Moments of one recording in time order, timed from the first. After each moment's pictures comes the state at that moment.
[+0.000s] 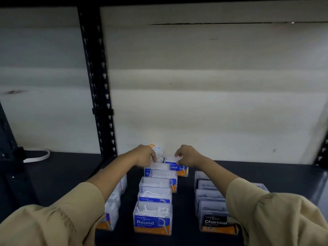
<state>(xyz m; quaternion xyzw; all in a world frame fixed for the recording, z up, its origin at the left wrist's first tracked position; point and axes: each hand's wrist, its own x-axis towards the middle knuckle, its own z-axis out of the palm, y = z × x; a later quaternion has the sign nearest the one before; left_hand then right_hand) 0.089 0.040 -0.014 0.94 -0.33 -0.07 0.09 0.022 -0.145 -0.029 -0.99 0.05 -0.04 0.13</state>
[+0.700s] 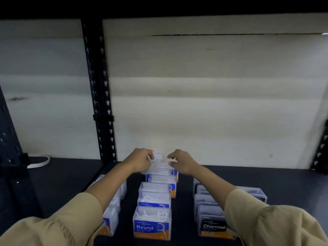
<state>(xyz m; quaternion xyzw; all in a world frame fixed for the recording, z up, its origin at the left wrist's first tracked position) 0.089 0.049 -0.019 0.93 -0.30 0.01 0.22 0.011 -0.124 -0.026 -0.97 0.03 -0.10 0.21</state>
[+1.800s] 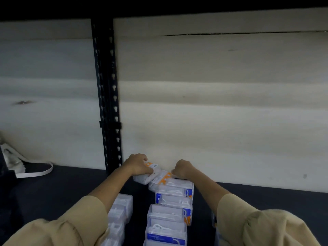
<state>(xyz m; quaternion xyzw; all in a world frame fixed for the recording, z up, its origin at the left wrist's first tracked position) 0.157 0.061 -0.020 0.96 -0.18 -0.04 0.23 0.100 -0.113 -0.028 -0.97 0.14 0.05 0.17</state>
